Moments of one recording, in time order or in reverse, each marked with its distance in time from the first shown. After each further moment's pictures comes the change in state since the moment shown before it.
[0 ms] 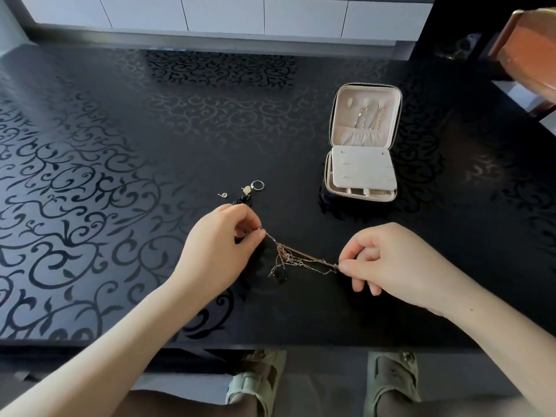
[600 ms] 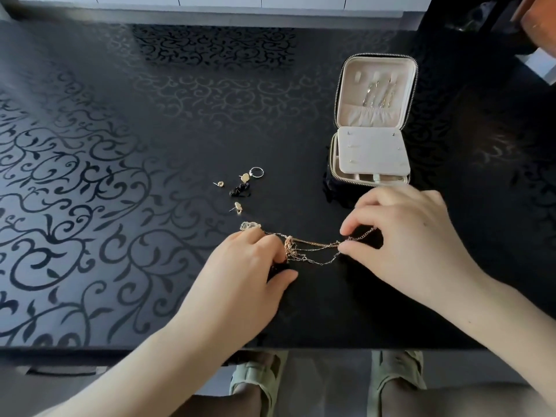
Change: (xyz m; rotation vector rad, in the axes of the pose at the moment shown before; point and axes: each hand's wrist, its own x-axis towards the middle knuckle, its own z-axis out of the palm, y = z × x) left_hand -0.031 0.011 0.015 0.201 -0.117 0.242; right_hand 0.014 0.005 0.007 -0.510 0.419 -0.326
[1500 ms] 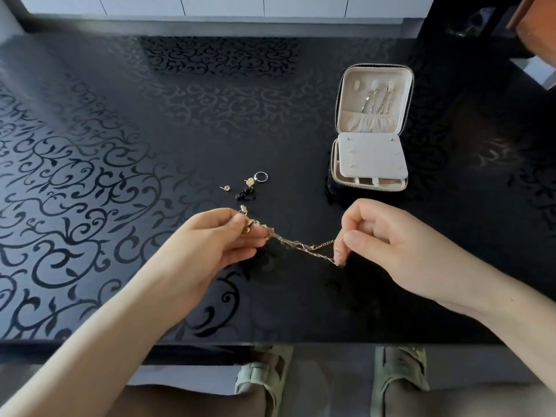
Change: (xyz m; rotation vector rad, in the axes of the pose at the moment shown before) left_hand 0.015 -0.012 -0.039 -1.120 -0.051 -0.655; right_hand -0.005 -0.012 -0.018 0.830 -0.364 0.143
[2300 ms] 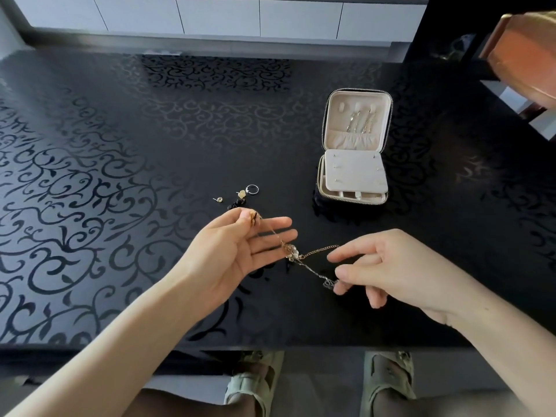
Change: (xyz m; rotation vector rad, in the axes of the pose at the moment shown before) left_hand 0.006 0.004 0.027 -0.388 -0.157 -0.008; right_hand -0.014 -0.004 -0.009 0.060 -0.020 0.329
